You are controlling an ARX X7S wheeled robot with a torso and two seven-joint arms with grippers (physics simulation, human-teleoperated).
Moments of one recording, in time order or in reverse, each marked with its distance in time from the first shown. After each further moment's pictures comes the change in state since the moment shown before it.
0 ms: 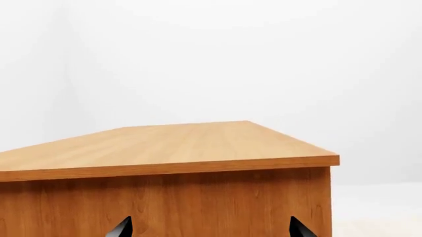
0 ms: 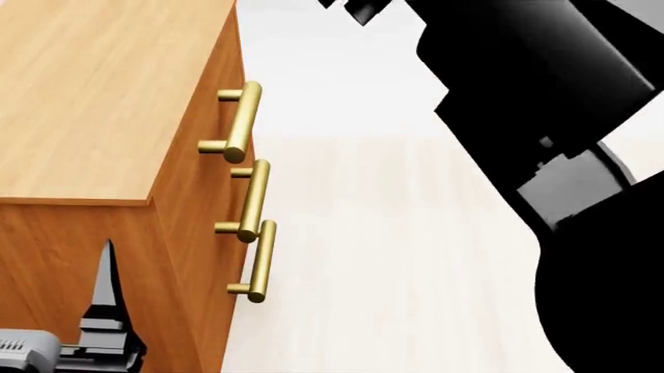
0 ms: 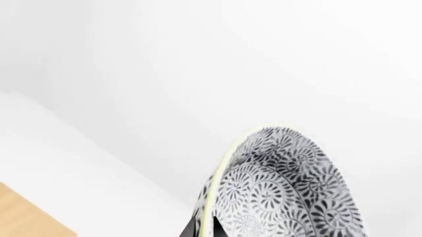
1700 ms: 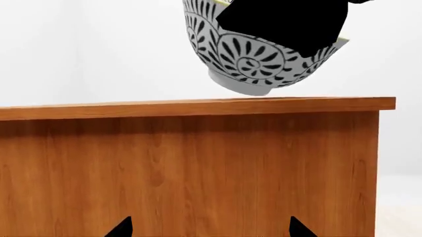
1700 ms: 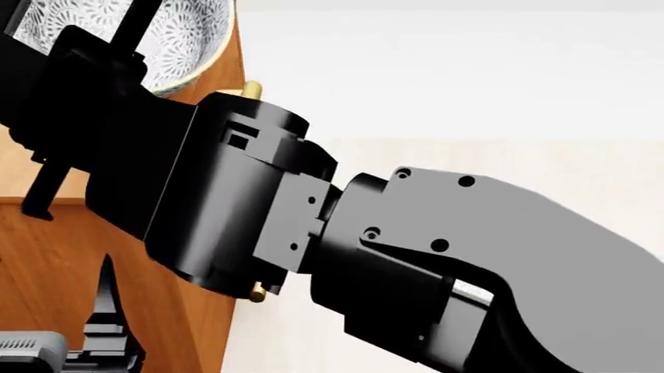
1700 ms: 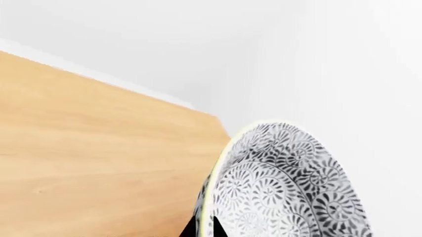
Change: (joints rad) left arm 0.004 0.017 -0.002 -0.175 -0.006 0.125 0.009; right arm -0.355 -0.065 -0.187 -0.367 -0.049 -0.239 -0.071
